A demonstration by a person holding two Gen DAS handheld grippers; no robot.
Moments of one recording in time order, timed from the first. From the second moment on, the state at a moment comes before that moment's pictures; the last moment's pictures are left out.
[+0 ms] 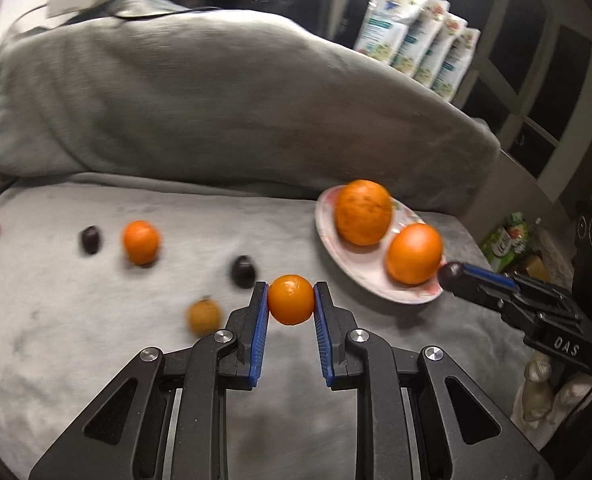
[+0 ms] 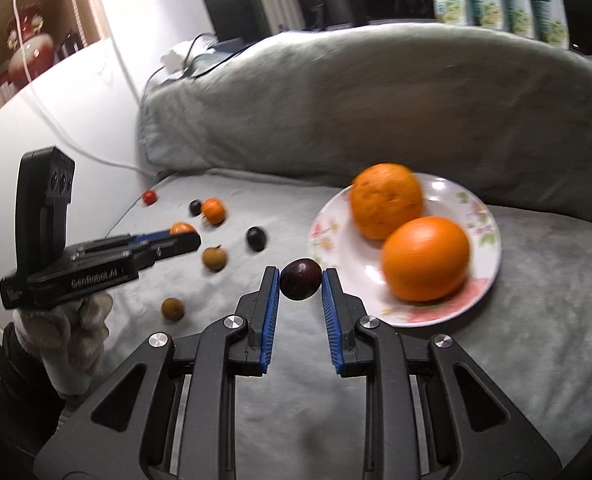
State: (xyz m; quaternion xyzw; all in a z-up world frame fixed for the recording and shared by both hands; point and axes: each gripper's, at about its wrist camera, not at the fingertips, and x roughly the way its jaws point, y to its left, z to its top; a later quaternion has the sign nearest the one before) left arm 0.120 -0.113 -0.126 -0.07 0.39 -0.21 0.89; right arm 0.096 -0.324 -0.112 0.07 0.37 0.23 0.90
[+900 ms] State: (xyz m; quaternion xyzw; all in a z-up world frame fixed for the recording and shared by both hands) left arm 0.136 -0.205 -0.134 -0.02 0.41 -0.26 0.87; right arm 0.154 -0.402 -0.116 0.10 0.37 0.16 0.91
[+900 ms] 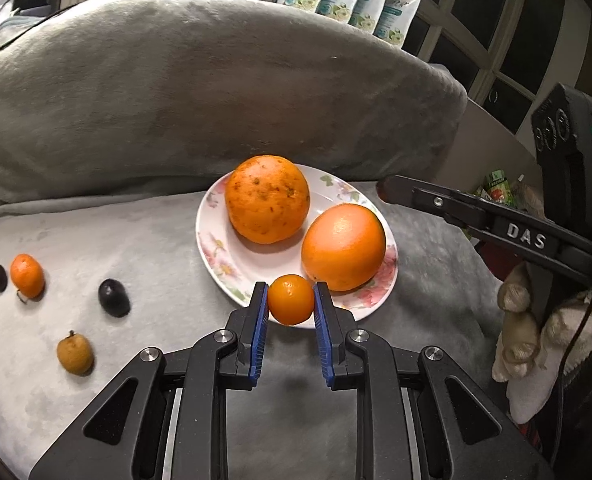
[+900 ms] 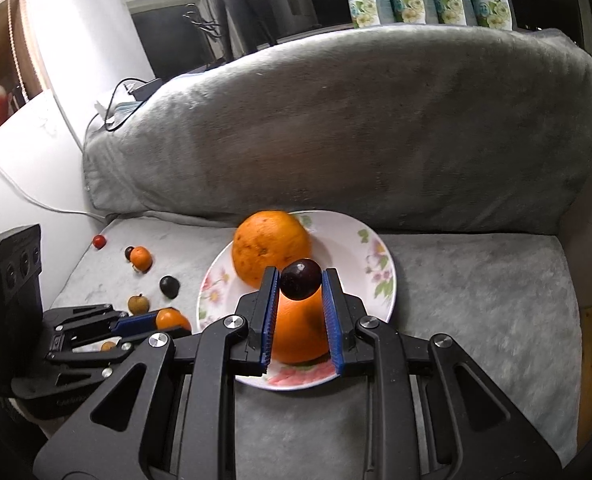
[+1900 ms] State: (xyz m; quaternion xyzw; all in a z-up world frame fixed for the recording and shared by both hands) left arm 0.132 -0.208 -0.126 -0.01 0.40 -0.26 0.88; right arm 0.164 -0.407 -0.111 0.13 0.35 0.15 0.92
